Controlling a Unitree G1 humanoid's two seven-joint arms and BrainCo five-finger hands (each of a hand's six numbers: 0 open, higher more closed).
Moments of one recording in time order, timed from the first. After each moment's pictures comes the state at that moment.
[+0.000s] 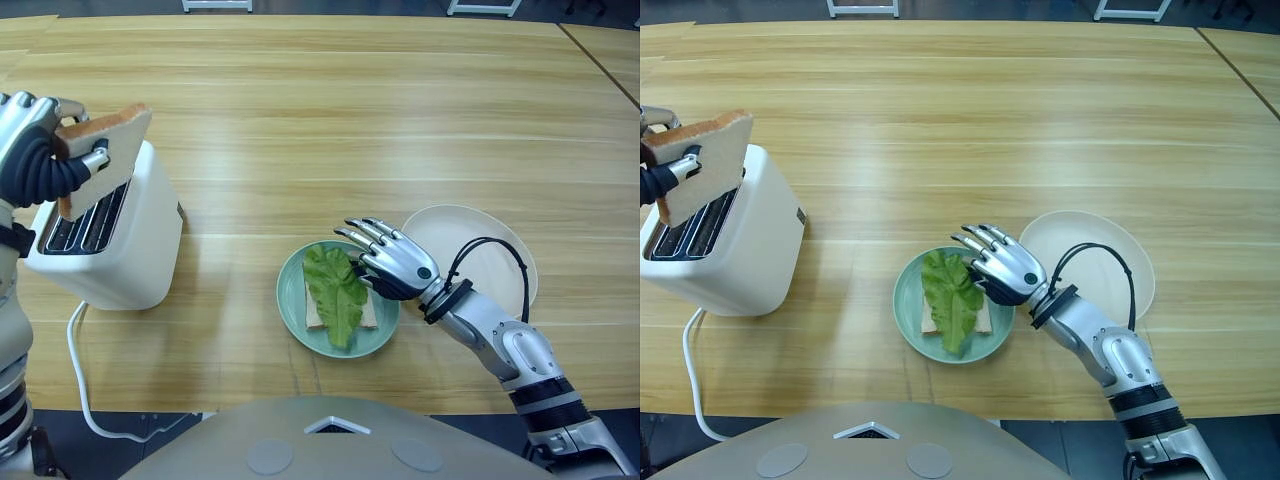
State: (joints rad) left arm 0.00 0.71 0.38 -0.77 0.71 0.20 -0.61; right arm 0.13 -0.68 0.22 -0.10 -1.09 -0.47 -0.16
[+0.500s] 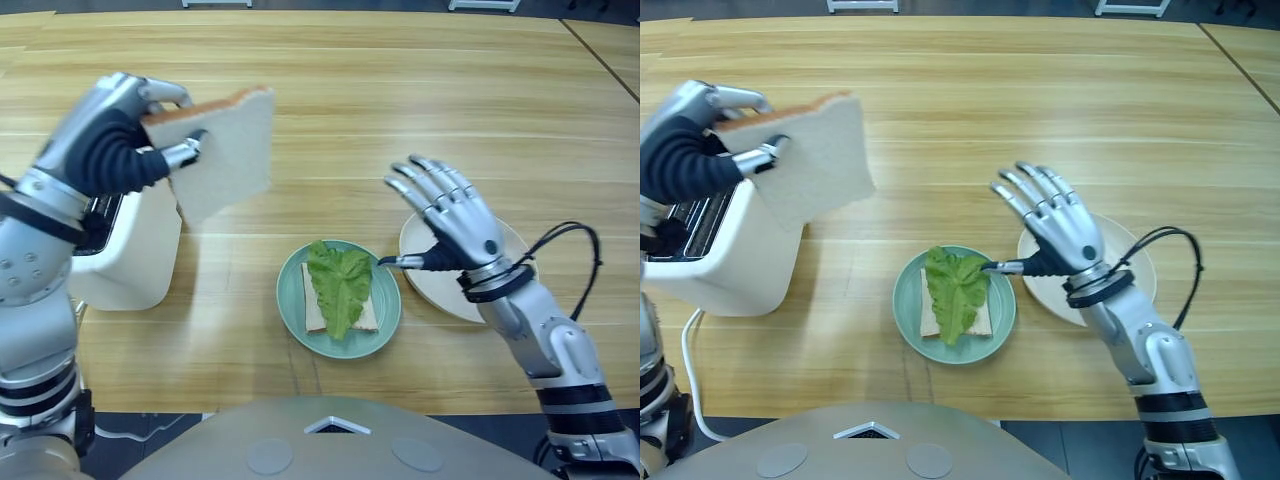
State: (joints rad) left arm -0.17 0.52 0.11 -0.80 0.32 0.35 -0.62; right arm 0.20 -0.71 -0.08 -0.23 -0.84 -0.47 -0.31
